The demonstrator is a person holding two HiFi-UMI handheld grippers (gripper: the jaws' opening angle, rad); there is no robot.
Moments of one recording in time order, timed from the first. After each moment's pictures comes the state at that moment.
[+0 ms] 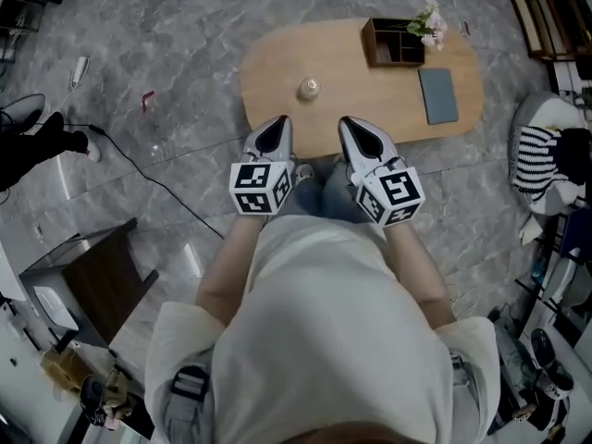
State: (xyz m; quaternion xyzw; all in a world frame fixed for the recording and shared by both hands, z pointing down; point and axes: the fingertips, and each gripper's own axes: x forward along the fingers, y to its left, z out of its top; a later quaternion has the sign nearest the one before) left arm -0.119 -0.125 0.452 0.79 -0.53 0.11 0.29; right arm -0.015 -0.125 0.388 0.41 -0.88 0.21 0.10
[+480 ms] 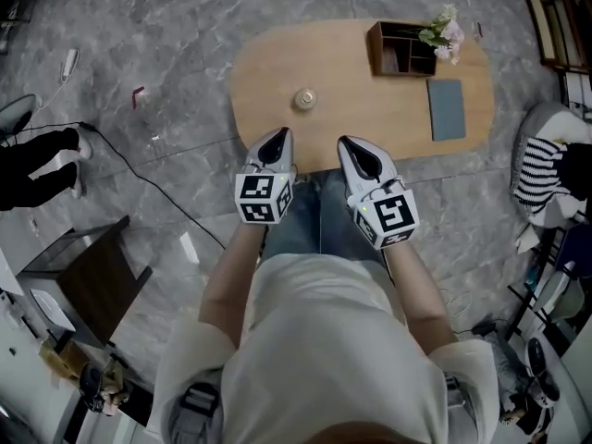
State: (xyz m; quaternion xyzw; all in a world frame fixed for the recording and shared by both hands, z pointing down) left arm -0.101 -0.163 0.547 0.77 -0.54 0.15 0.32; right arm -0.002 -0.162 0.456 0.38 -0.89 0.21 0.16
